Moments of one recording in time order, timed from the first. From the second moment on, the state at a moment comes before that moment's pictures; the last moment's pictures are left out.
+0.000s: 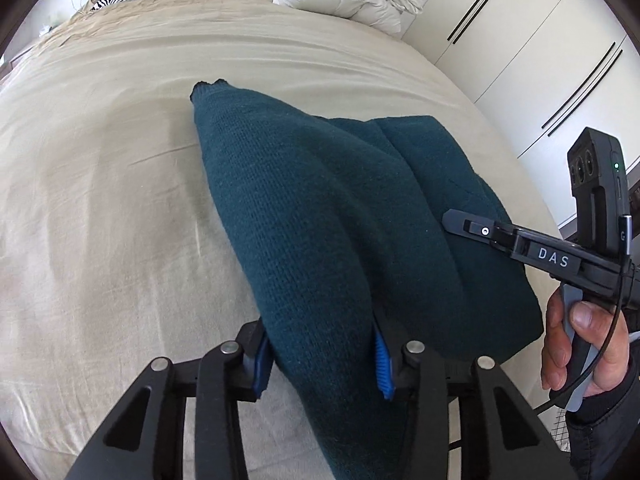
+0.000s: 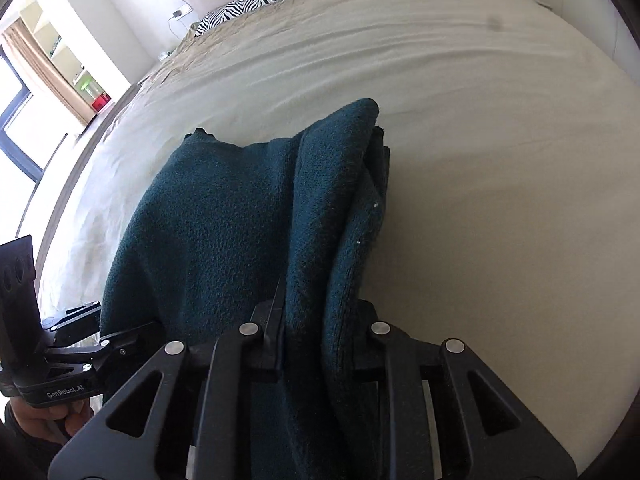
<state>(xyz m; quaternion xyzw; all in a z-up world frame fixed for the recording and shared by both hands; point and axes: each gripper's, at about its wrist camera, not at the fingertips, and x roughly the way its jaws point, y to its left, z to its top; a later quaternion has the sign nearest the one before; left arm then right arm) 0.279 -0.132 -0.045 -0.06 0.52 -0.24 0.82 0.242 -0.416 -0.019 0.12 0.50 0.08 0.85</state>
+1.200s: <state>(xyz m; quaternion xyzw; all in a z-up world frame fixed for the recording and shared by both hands) 0.080 0.008 -0.051 -0.01 0.49 -0.14 0.86 0.027 -0.351 -0.014 0.26 0.45 0.11 0.84</state>
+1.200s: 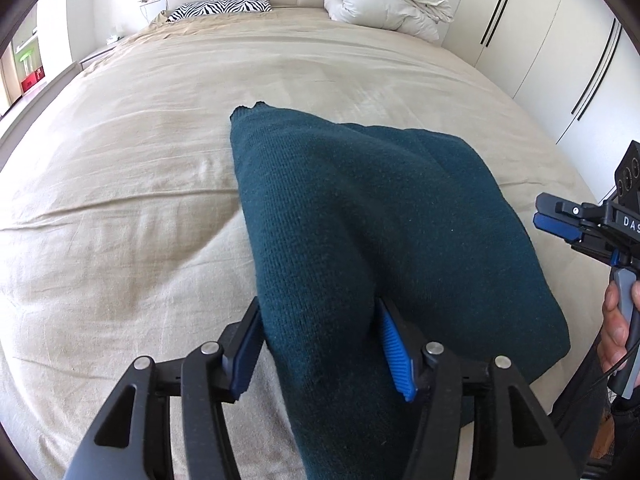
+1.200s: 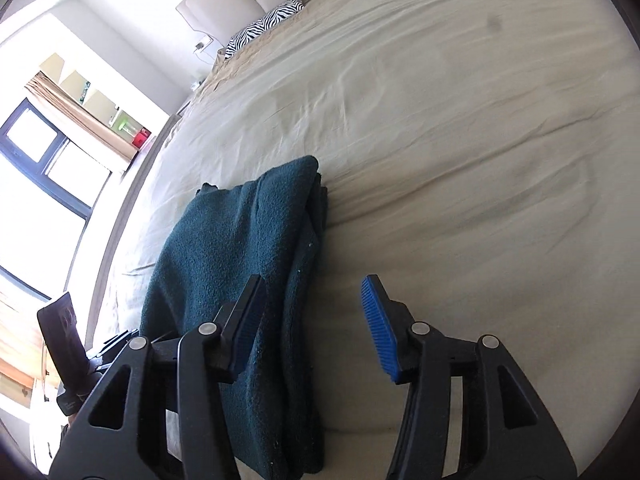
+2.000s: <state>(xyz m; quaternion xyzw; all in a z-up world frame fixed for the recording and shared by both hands) 0.158 -0.030 -0.054 -0.01 0.45 -0.18 0.87 0.145 -0.306 -0.059 0.39 0.48 0.23 0.75</state>
